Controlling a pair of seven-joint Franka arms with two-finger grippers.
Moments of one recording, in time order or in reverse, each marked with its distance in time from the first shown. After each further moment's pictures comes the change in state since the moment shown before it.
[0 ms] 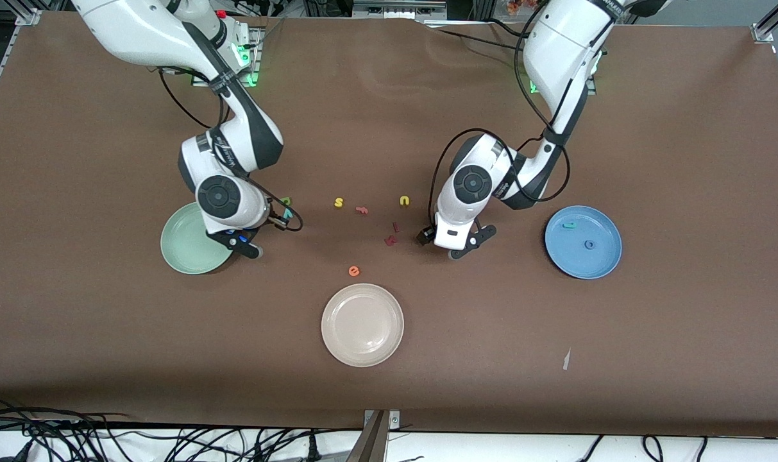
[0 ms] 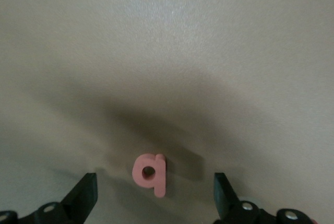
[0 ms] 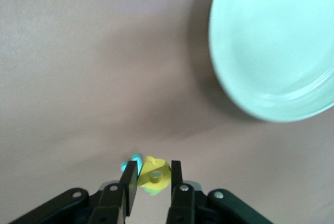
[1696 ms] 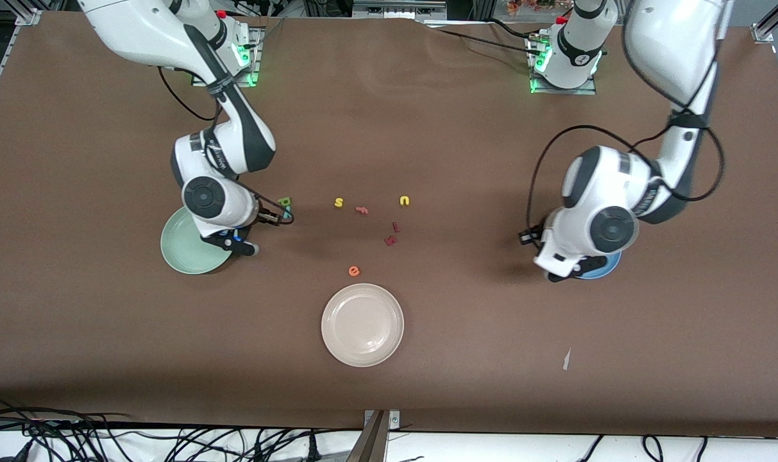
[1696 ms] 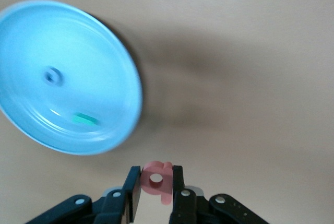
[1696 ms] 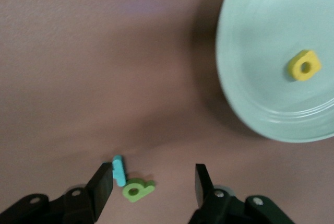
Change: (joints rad) left arm 0.359 -0.204 0.028 0.068 0.031 -0.565 0.702; right arm 0.134 -0.009 -0.134 -0.088 0.104 0.102 -0.153
